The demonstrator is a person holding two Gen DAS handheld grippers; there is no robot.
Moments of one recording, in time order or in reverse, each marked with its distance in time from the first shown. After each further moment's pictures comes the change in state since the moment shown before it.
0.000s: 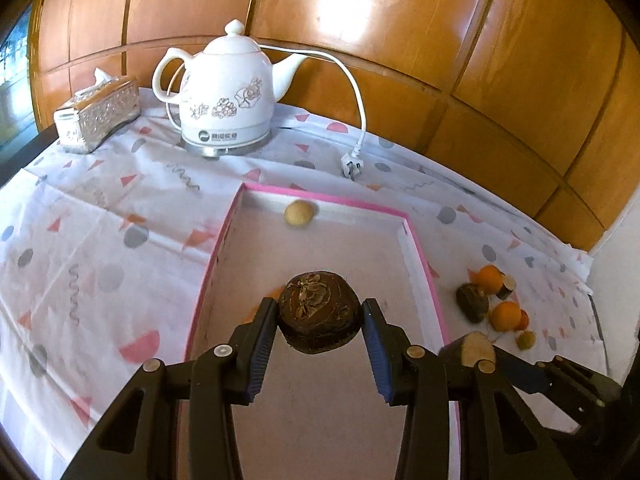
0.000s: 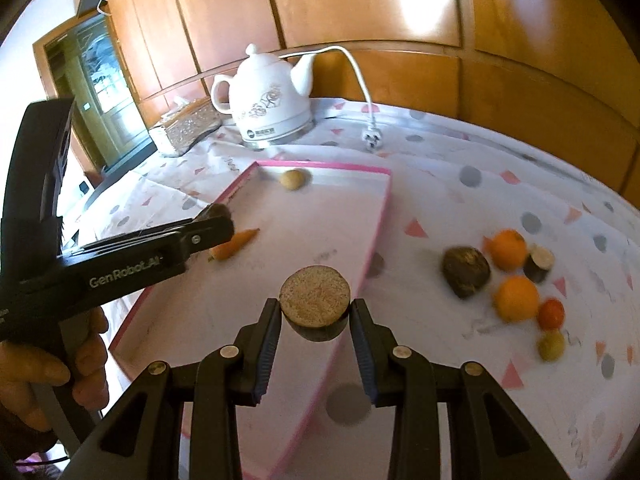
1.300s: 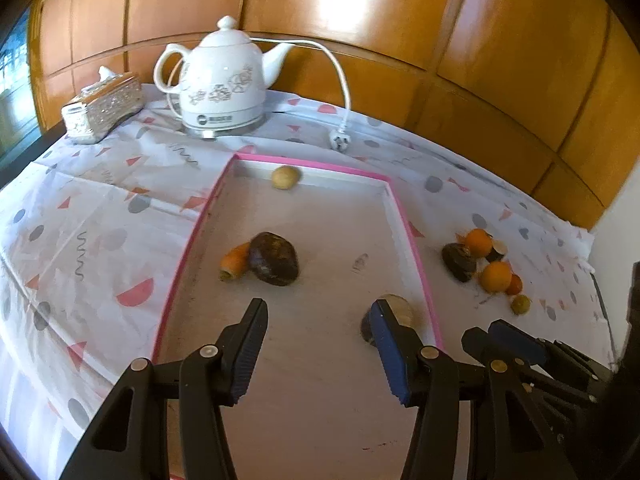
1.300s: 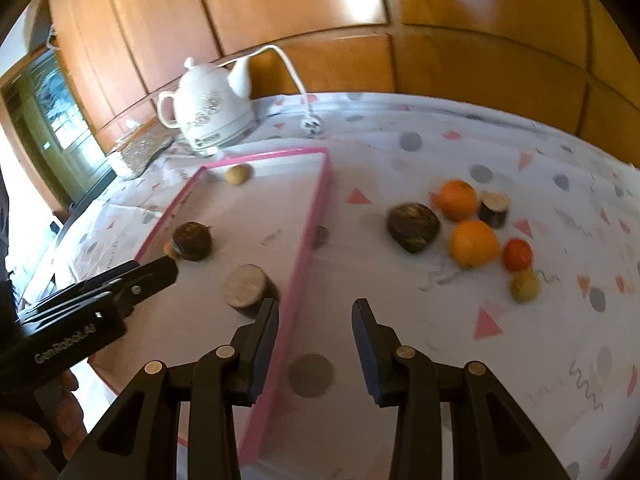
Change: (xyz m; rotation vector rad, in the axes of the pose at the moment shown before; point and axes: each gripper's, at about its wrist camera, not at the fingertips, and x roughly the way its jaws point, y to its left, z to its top) left arm -0.021 -0.027 -0.042 0.040 0.023 0.019; right arm -0.012 -0.033 -0.030 0.193 -0.003 -0.101
